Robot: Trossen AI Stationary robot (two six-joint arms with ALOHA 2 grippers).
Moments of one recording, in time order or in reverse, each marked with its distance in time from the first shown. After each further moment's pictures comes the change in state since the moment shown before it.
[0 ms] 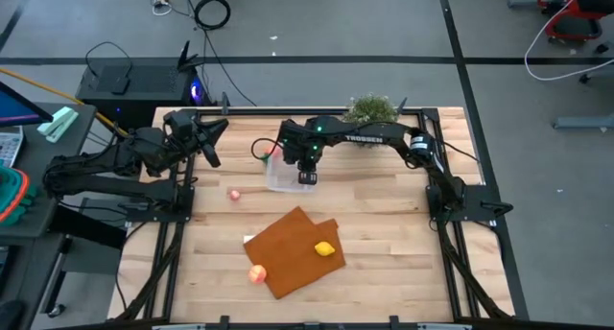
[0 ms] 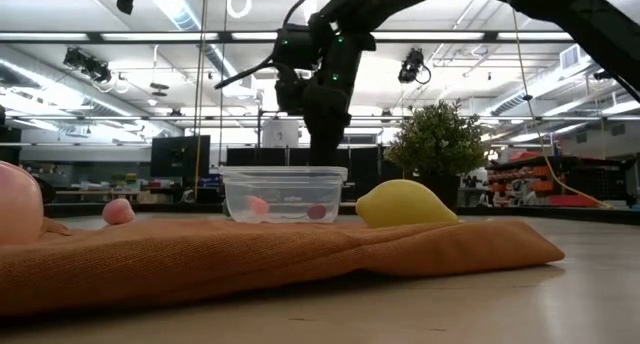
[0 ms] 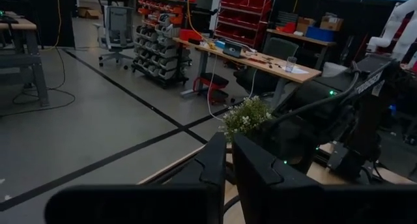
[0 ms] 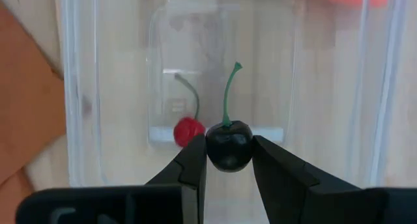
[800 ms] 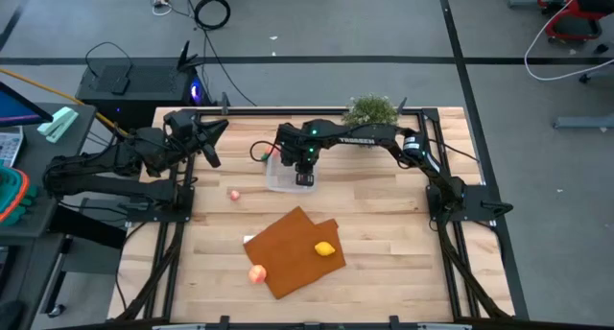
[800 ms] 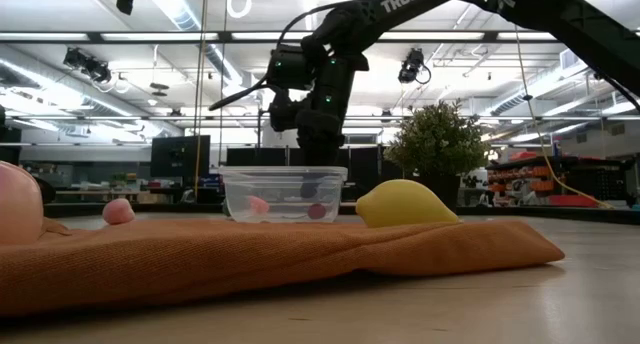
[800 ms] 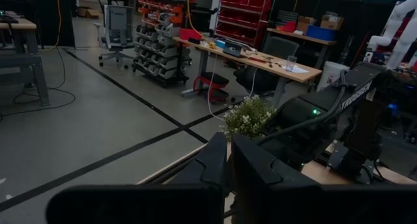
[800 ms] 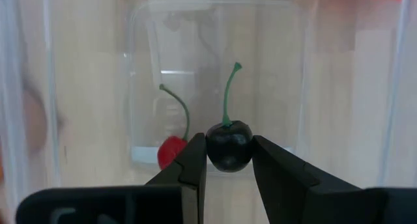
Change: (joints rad) left arm 0.000 0.000 0.000 -0.005 0.000 0.000; right arm -0.015 0.065 -0.001 0.052 -0.010 -0.001
